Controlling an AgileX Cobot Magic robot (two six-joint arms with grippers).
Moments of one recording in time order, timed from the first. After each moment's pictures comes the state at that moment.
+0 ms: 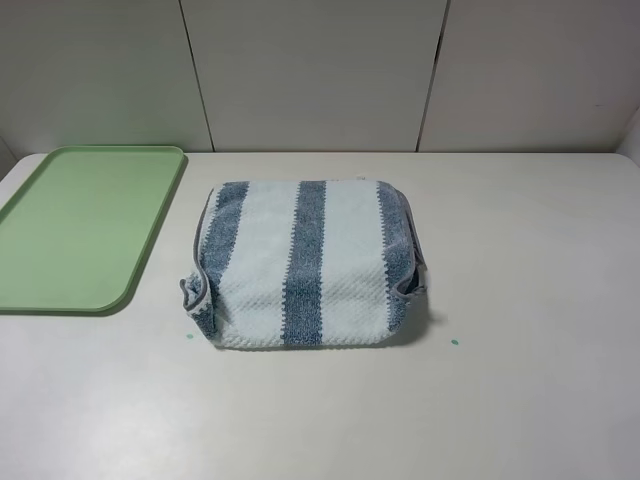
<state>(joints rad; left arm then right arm) -0.28 0.06 -0.53 0.21 1.14 -0.17 0.40 0.00 -0.50 0.02 1.03 0.05</state>
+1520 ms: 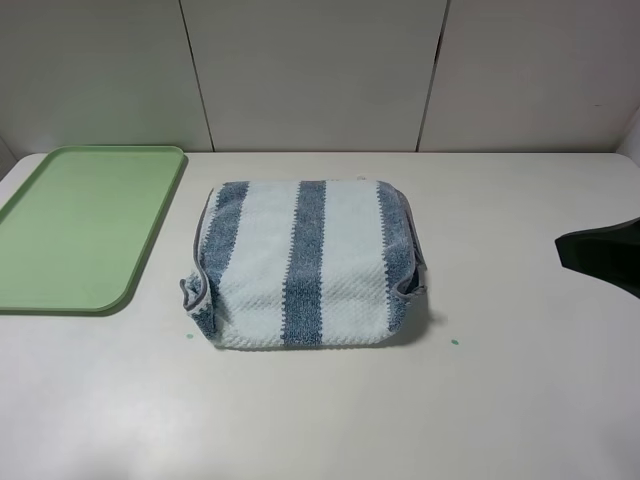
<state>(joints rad) -0.28 0.51 -0.66 0.14 0.94 0.07 0.40 0.69 -0.65 0.12 0.84 -0.24</state>
